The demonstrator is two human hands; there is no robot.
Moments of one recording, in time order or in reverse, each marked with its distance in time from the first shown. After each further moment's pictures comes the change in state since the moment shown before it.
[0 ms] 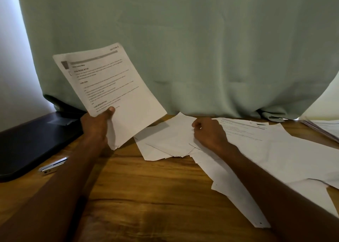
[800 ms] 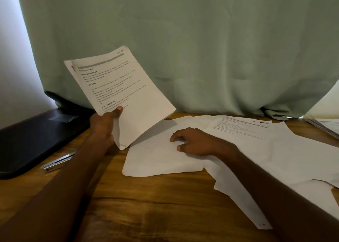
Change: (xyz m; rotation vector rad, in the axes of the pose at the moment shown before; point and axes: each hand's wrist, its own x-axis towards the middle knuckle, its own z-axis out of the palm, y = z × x) left_hand -0.005 -0.003 0.008 -0.035 -0.069 -0.130; right_hand -0.014 -0.020 0.010 -0.050 -0.567 -0.331
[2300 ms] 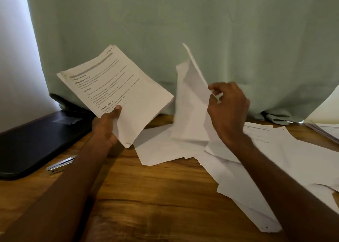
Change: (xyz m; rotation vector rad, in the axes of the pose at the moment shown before) left_hand 0.002 0.007 -0.006 -0.166 -0.062 -0.060; right_hand -0.024 -0.027 -0.063 -0.063 1.290 0.022
